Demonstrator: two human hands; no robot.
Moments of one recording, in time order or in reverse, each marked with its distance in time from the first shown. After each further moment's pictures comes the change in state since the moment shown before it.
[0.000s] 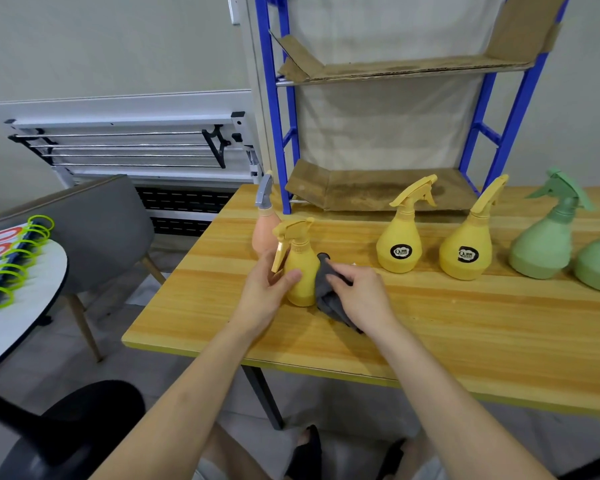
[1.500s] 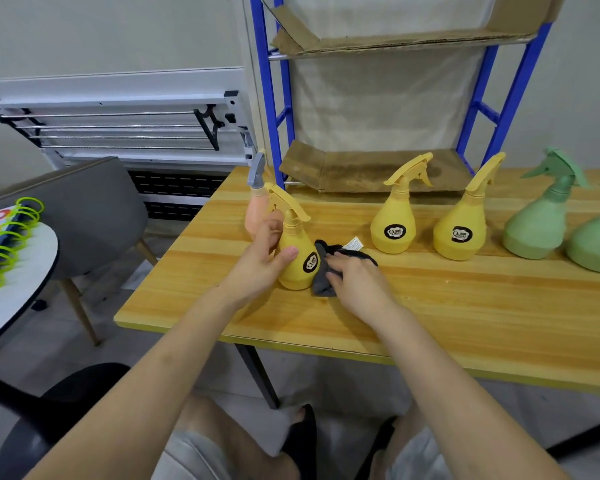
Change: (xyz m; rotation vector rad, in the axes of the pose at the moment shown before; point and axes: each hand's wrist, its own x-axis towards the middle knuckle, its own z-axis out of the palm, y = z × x) left_hand 0.012 0.007 -0.011 0.279 -0.211 -0.048; right_hand -0.003 0.014 -0.008 -0.506 -0.161 -0.134
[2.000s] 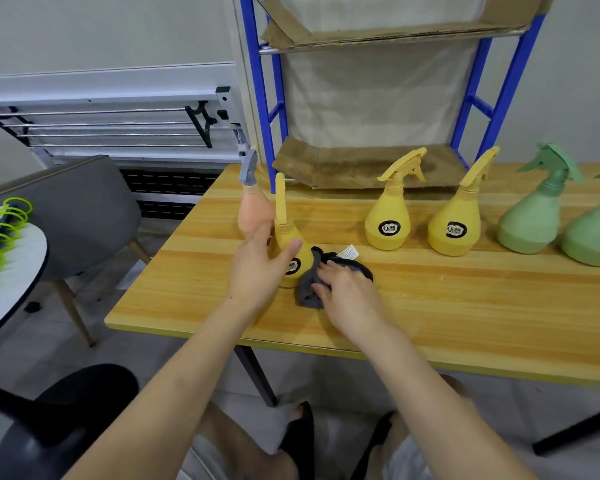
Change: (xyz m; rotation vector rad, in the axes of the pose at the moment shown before) left_hand -0.003 0.017 0.030 0.252 0.405 0.043; right_hand -0.030 -0.017 0.007 -0.055 0.065 -0.022
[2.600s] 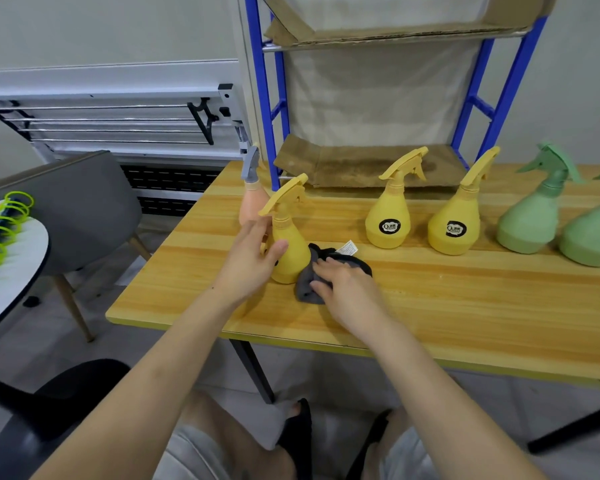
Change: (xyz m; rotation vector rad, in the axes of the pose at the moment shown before) left_hand 0.007 -0.016 -0.022 0.047 -0.191 0.056; right_hand 0.000 -0.003 -0.011 0.020 -0.103 0.008
